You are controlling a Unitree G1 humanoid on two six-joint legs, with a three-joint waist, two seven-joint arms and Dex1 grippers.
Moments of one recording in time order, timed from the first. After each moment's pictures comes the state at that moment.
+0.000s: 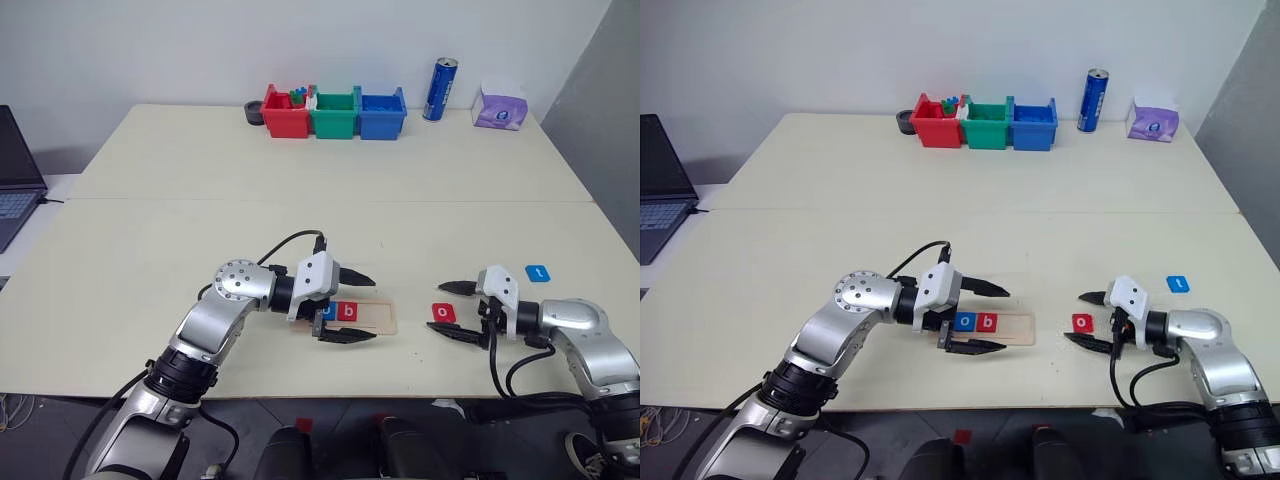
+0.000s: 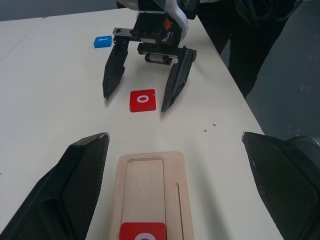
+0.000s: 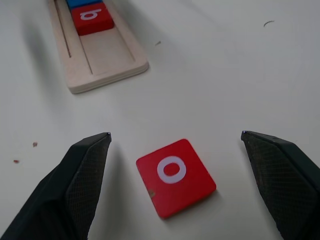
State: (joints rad) left arm -0.50 0.50 -0.31 -0.05 -0.27 0.21 -1.24; right arm -0.20 -0.72 0.03 0.10 0.25 0.14 1.14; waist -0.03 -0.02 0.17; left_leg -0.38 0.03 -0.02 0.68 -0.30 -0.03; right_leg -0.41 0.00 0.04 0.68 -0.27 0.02
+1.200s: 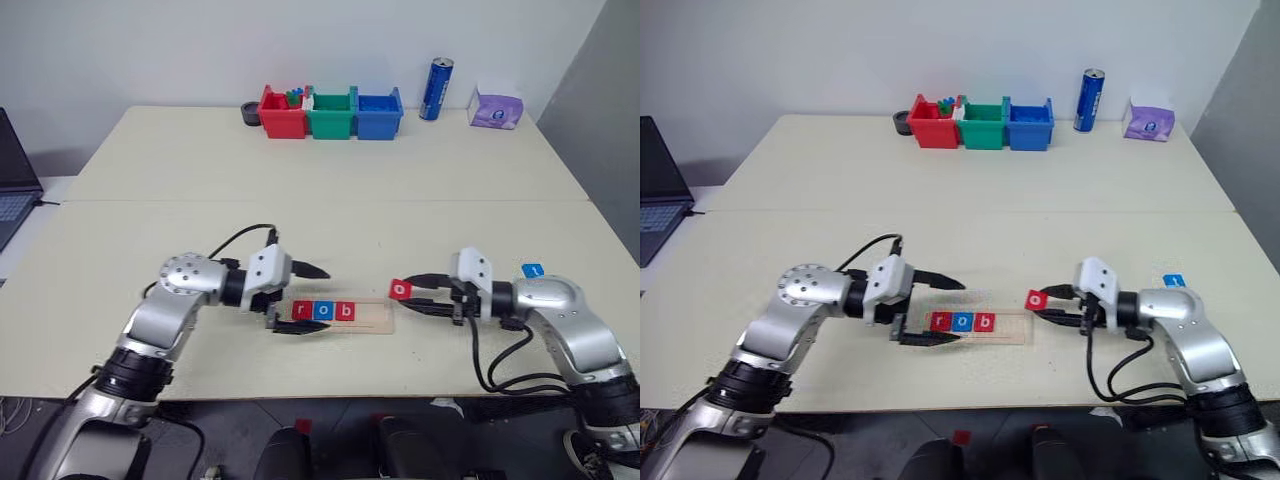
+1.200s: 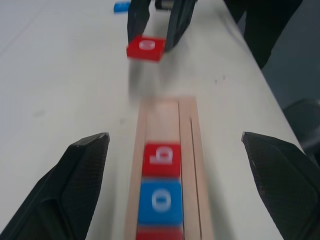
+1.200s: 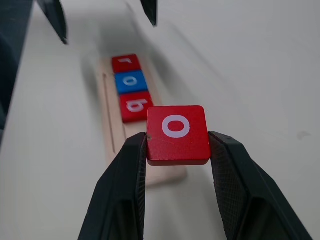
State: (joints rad) left arm -0.42 0.71 -0.16 0.02 -0.30 0.13 -1.36; right arm -0.31 -0.63 0.14 -0.16 0.30 0.33 1.10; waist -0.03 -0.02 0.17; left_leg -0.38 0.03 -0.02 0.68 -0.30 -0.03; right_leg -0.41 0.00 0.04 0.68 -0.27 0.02
